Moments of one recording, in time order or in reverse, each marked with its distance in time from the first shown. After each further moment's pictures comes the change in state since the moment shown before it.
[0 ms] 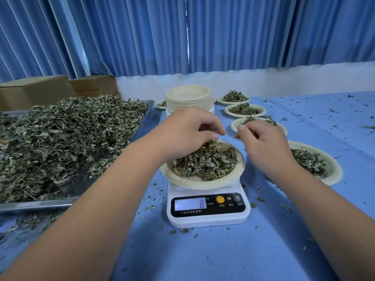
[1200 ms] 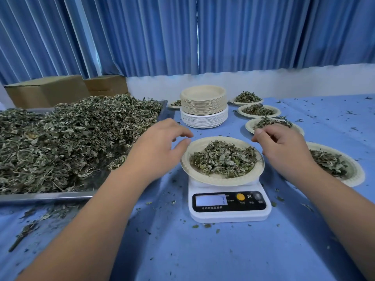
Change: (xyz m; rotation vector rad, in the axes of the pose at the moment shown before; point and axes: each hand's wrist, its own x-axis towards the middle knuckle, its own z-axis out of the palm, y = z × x) left_hand -0.063 -0.058 -0.017 0.269 0.283 -0.048; right_hand -0.007 -0.004 0.001 -0.039 -0.030 0.011
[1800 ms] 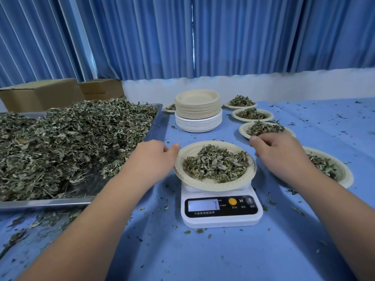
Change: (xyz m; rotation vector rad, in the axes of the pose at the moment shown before) left_hand 0.001 0.007 0.011 0.025 -0.186 -0.591; right_hand 0.002 -0.001 -0.012 -0.151 -0.088 0.139
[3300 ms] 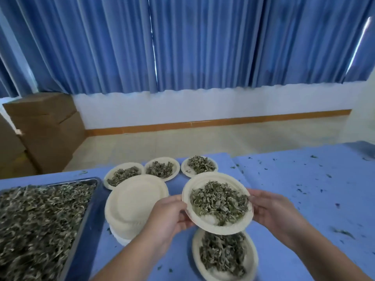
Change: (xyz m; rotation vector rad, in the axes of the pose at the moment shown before) left_hand 0.221 0.195 0.055 -1.216 -0.548 -0.382; right_hand 0.235 0.092 -0.087 0.979 -0.190 0.676
